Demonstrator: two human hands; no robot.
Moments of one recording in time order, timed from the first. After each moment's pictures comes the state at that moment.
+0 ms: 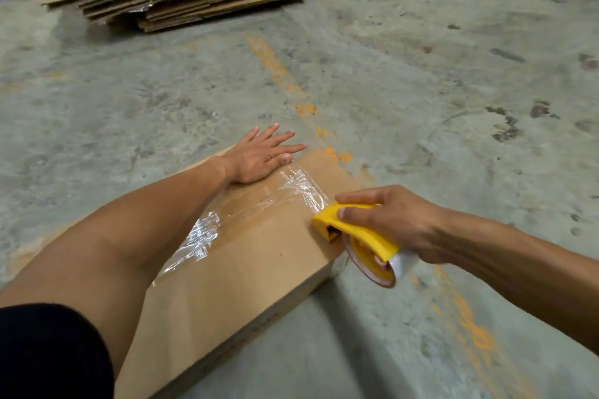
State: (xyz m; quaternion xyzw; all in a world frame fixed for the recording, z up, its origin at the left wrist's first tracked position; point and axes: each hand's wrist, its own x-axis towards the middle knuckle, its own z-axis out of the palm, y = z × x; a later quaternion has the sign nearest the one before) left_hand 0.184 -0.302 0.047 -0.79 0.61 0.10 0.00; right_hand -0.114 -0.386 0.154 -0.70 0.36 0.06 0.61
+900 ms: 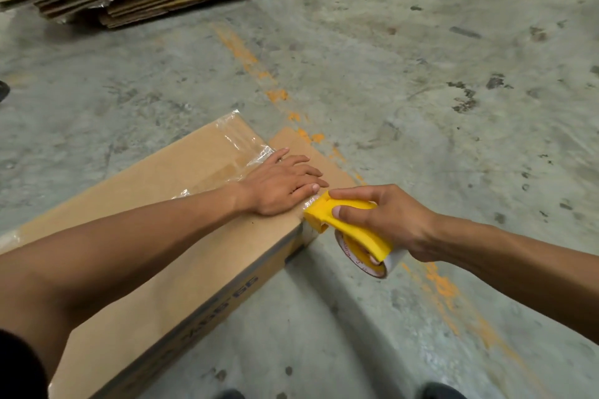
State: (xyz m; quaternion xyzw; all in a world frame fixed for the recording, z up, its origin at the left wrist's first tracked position) left_hand 0.044 -0.305 0.051 -0.70 0.70 0.10 0.02; right_hand -0.183 -0.383 0.131 -0.72 0.36 0.03 0.59
